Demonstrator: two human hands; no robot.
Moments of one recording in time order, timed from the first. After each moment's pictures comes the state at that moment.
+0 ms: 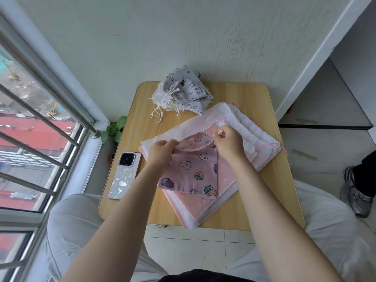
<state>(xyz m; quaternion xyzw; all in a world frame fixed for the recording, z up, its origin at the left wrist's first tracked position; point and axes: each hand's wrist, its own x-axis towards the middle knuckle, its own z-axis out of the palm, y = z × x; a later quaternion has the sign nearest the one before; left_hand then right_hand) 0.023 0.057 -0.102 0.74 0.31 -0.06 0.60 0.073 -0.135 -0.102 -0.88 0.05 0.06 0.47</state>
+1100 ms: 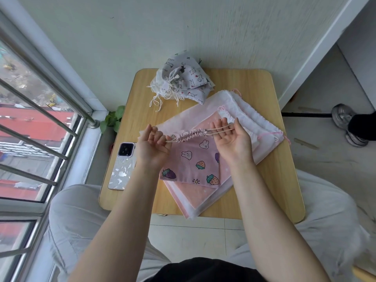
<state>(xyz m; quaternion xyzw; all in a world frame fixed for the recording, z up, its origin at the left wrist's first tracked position) 0.007 0.070 -0.109 0.16 0.28 0.02 0.95 0.047 -0.135 -0.100 -0.17 0.22 0.12 0.95</state>
